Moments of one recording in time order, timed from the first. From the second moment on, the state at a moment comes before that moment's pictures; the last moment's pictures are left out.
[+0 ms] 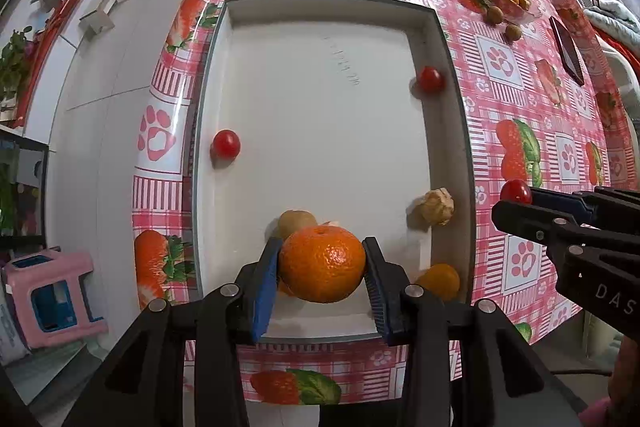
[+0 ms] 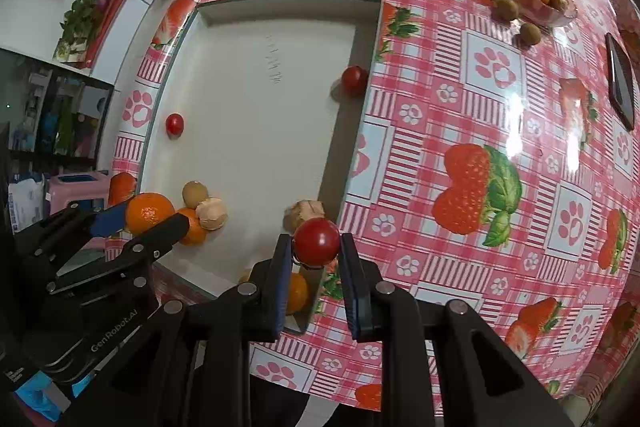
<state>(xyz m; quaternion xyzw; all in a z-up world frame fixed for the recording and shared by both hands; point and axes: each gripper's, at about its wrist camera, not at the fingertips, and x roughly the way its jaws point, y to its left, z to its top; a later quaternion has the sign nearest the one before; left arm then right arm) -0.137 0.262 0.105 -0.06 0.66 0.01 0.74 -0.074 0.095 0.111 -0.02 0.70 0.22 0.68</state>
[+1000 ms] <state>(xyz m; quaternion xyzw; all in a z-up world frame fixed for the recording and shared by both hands) -0.133 0.268 0.107 -0.04 0.66 -0.01 0.75 -0.069 0.120 0.114 -0.03 0.69 0.23 0.68</state>
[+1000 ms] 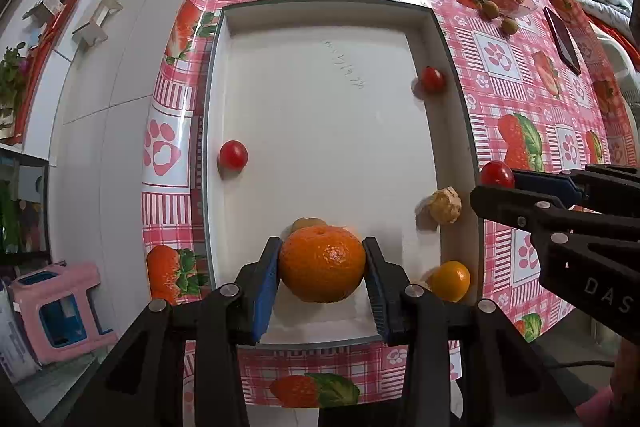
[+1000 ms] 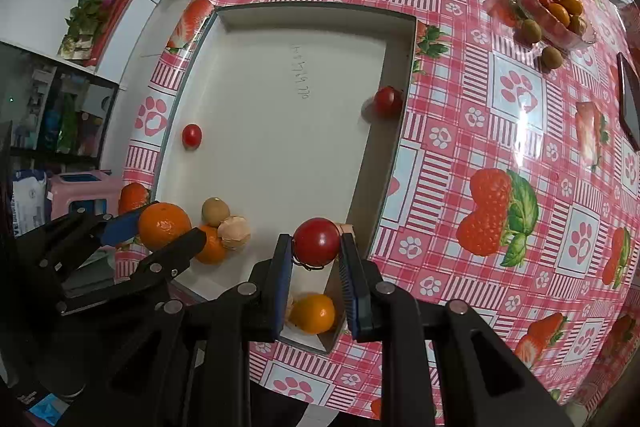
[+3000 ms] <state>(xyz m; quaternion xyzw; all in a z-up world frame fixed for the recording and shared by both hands) -0.119 0.265 0.095 -0.03 0.68 -0.02 0.74 -0.058 0.127 0.097 -0.02 0.71 0.23 0.67</state>
